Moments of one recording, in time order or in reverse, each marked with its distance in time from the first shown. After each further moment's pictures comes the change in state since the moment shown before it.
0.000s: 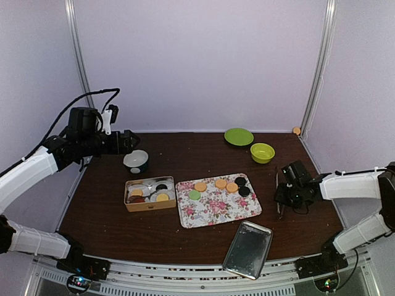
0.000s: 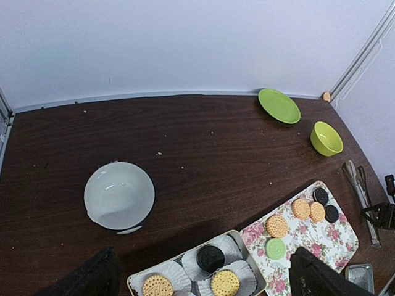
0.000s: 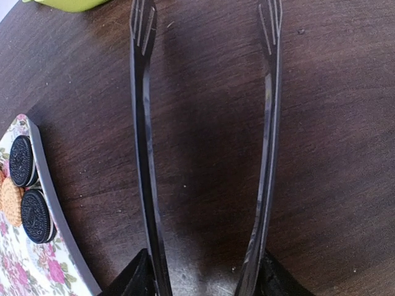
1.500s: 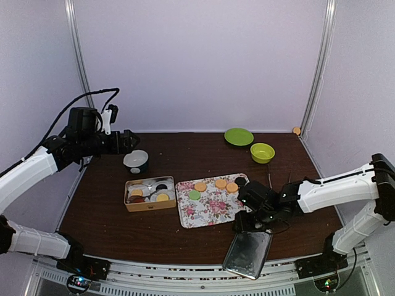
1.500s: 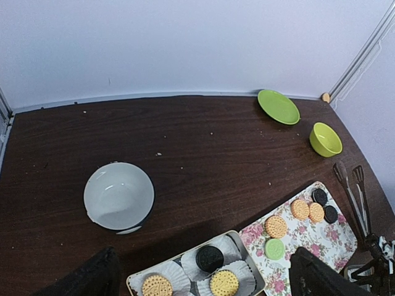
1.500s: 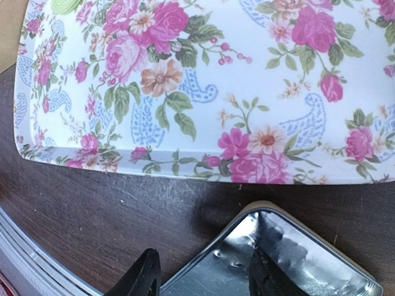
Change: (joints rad) left arm 0.000 -0.003 0.000 -0.001 0.004 -0.002; right arm 0.599 0.116 0.193 -0.178 -0.175 0.117
